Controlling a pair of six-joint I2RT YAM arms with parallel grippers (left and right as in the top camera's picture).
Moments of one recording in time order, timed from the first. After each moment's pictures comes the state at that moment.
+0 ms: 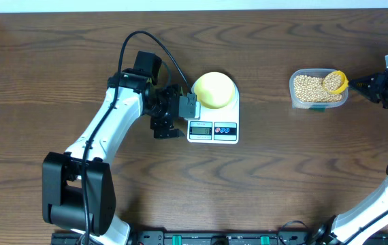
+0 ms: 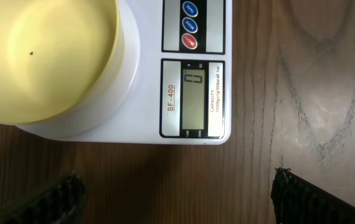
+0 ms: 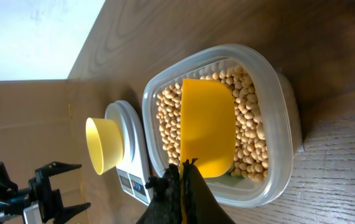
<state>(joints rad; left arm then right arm) -0.23 1.74 1.27 -0.92 0.48 1.37 -0.59 2.07 1.63 -1.06 -0.97 -0.17</state>
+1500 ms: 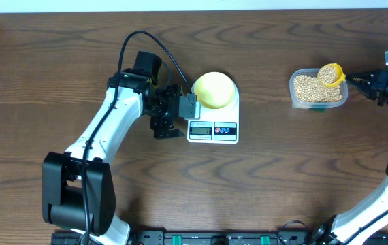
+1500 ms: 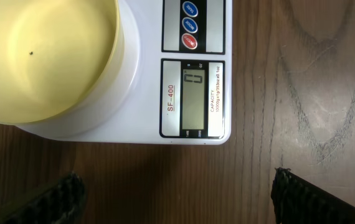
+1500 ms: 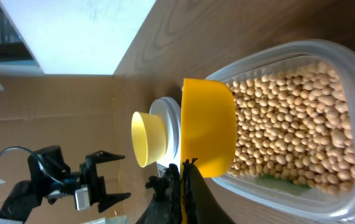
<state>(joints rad) -0.23 1.74 1.27 -0.92 0.48 1.37 -0.58 2.07 1.63 -1.11 -1.15 -0.19</state>
